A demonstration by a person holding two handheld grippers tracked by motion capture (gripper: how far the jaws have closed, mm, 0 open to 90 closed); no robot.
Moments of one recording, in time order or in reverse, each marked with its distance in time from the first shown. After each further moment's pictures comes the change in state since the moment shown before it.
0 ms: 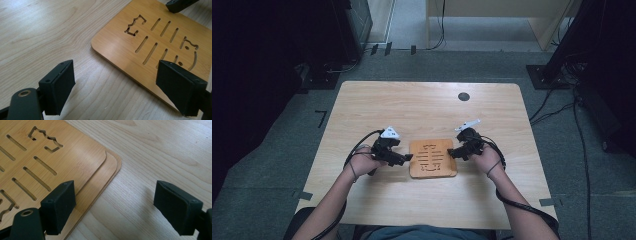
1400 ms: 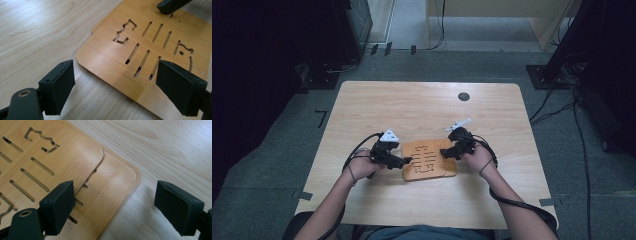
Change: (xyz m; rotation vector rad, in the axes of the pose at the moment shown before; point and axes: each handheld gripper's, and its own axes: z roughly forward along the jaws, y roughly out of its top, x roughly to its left) left arm -0.007 -0.007 -0.004 0.008 0.016 0.002; right arm 0.017 0.015 0.011 0.009 0.022 -0.031
